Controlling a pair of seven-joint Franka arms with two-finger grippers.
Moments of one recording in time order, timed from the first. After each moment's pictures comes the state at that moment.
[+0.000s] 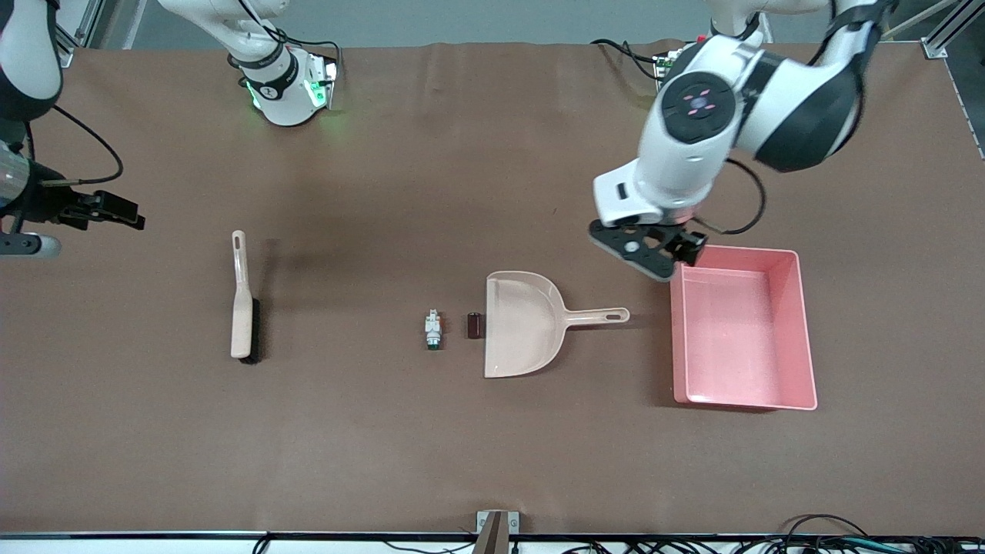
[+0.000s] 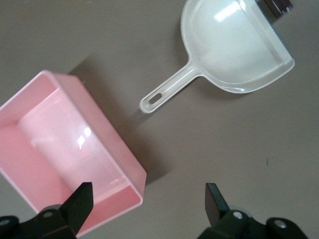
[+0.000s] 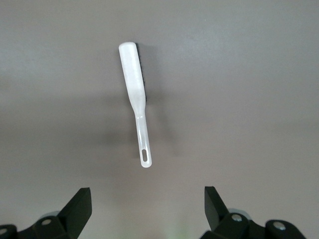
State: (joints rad) left arm -0.18 0.31 -0.45 -1.59 0.25 1.76 0.04; right arm -0.06 -0.02 -0.08 -1.86 0.02 1.71 -0.12
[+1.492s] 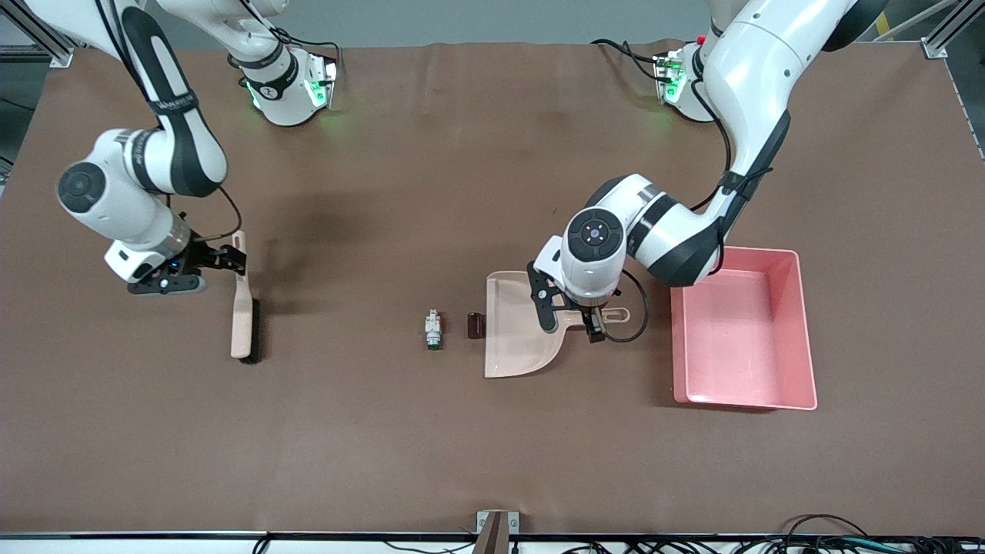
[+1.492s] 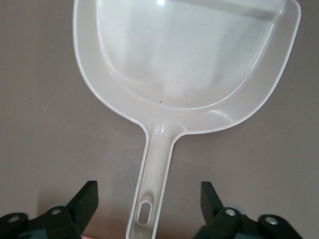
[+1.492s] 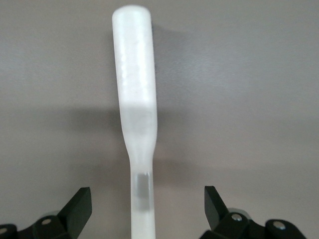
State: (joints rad) left arm -0.23 0.69 -0.45 -1.49 0.42 2.04 0.60; right arm 0.00 0.16 -0.06 -2.36 0.02 2.52 -0.16
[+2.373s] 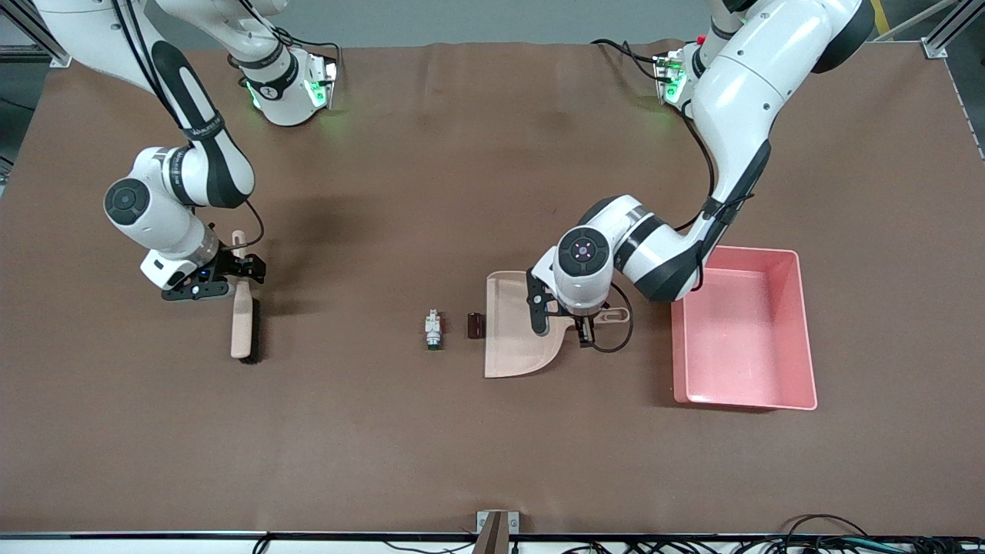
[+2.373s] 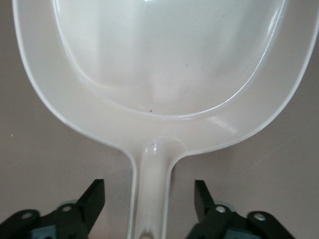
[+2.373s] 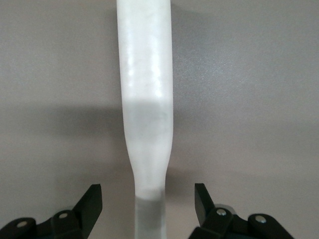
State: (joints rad) left arm -0.24 0.77 -0.45 -1.50 0.49 2.09 0.65; right arm 0.03 0.24 -0.06 -2.39 0.02 2.65 -0.16
